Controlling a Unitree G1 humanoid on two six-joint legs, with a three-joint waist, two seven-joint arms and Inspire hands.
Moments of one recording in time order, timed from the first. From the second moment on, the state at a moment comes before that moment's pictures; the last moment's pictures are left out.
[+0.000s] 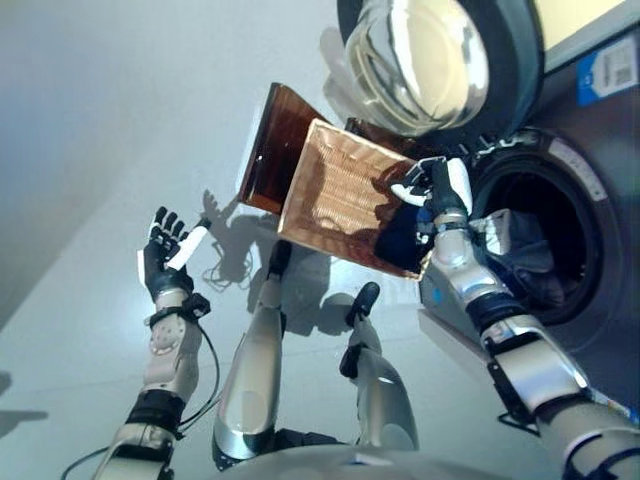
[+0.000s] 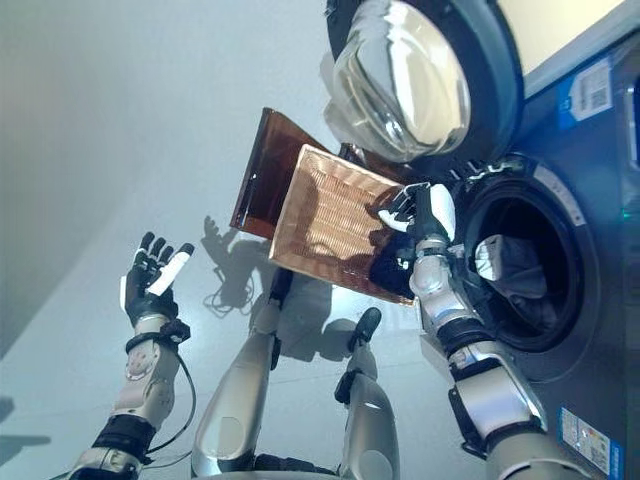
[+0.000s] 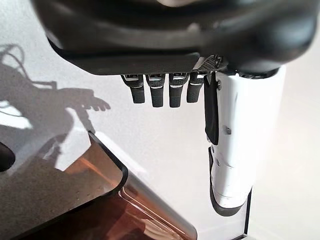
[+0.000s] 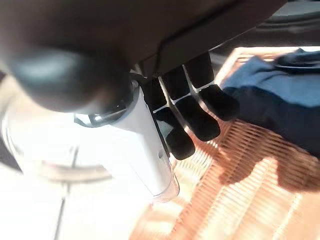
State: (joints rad) left arm -0.12 0.29 -0.04 0.49 -0.64 -0.40 0.28; right arm -0.62 -0.42 0.31 0.78 0.03 -0.16 -0.41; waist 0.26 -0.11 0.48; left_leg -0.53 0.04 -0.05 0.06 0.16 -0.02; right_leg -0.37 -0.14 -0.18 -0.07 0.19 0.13
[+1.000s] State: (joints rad) left arm -0.08 0.29 -0.05 0.56 -0.62 -0.39 0.31; right arm -0.62 -0.15 0.23 1.16 0.24 -0.17 -0.46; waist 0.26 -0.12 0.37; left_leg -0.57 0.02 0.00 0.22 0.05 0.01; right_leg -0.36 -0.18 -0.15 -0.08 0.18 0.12
